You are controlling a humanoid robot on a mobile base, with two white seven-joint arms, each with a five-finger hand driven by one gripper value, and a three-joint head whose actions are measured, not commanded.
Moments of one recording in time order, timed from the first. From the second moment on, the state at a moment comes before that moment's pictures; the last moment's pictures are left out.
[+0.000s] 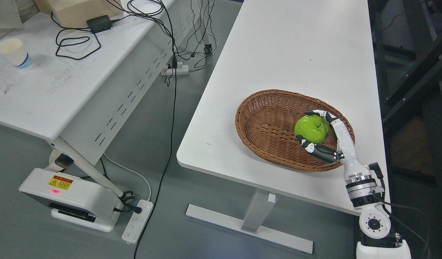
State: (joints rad) left arm -0.04 0.00 0.07 -0.10 0.04 -0.06 -0.14; right arm 0.02 -0.11 -0.12 -1.66 0.39 -0.34 0.21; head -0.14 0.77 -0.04
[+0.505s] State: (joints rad) left arm -0.04 0.00 0.07 -0.10 0.04 -0.06 -0.14; right arm 0.18 -0.04 -0.23 -1.70 0.32 -0.44 0.16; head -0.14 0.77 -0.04
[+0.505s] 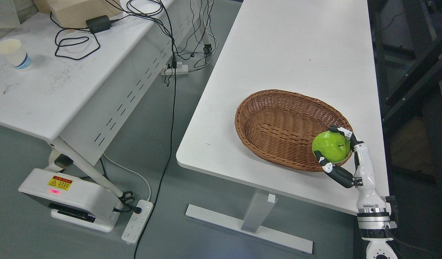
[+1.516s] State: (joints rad) left arm -0.04 0.00 0.07 -0.10 0.04 -0.06 -0.14; right arm 0.26 -0.01 -0.28 -1.71 0.27 -0.44 0.17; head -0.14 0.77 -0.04
